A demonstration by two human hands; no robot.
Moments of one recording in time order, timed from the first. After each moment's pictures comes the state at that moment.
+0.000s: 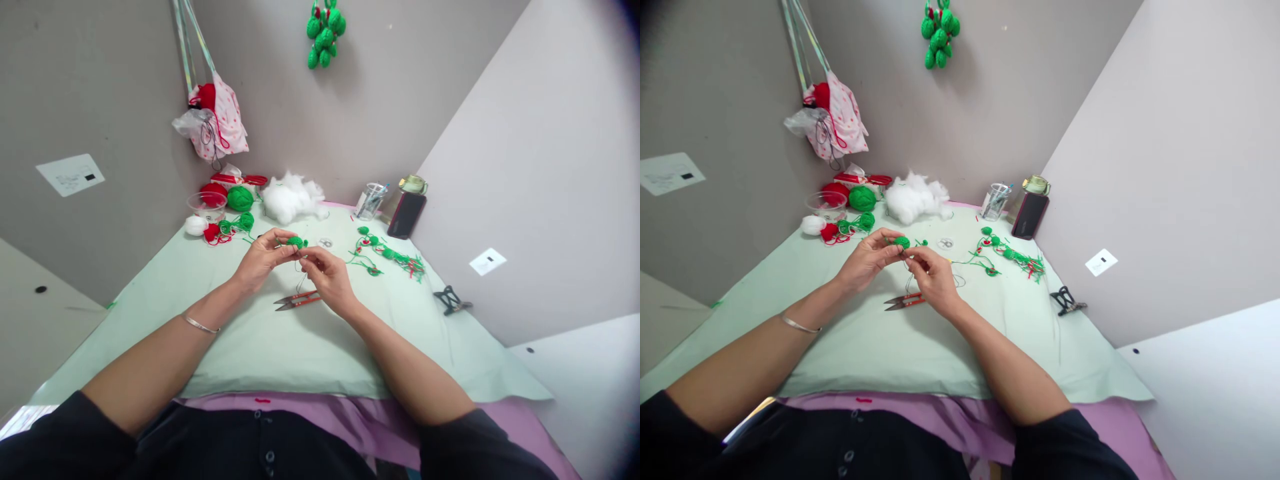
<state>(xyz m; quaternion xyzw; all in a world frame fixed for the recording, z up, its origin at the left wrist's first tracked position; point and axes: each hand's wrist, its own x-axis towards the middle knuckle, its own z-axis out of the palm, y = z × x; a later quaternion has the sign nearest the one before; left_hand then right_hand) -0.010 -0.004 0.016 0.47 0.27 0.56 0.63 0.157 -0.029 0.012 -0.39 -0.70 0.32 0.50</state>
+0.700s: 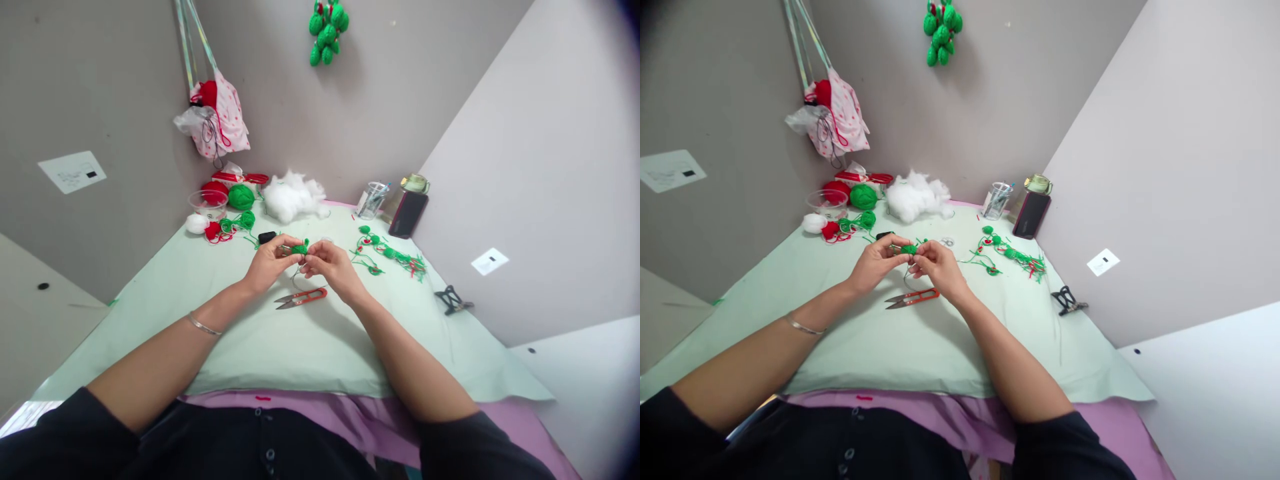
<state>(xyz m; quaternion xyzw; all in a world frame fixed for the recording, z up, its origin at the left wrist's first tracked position) -0.005 0.001 -0.005 0.63 0.35 0.53 0.45 0.168 -0.016 0.021 -0.41 -0.61 0.50 0.46</state>
